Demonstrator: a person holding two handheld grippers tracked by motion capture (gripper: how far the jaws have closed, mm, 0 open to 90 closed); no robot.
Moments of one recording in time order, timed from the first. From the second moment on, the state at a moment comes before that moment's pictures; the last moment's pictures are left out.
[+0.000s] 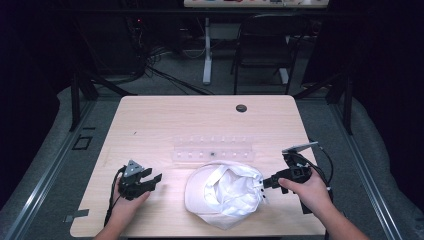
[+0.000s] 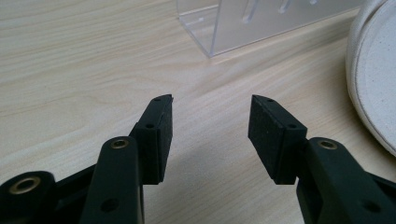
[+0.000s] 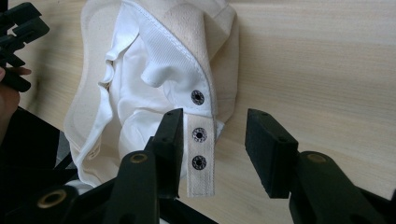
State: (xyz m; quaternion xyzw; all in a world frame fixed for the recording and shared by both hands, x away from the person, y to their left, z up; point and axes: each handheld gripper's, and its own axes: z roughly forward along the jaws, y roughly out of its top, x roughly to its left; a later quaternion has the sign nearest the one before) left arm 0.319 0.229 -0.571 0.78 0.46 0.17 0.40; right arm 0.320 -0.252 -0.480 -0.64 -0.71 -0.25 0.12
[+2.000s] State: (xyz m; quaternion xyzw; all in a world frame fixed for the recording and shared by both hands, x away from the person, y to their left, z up) left arm 0.320 0.229 -0.572 0.78 0.46 0.17 0.39; right arm 0.327 -0.219 -0.488 -0.63 -0.70 -0.25 0.23
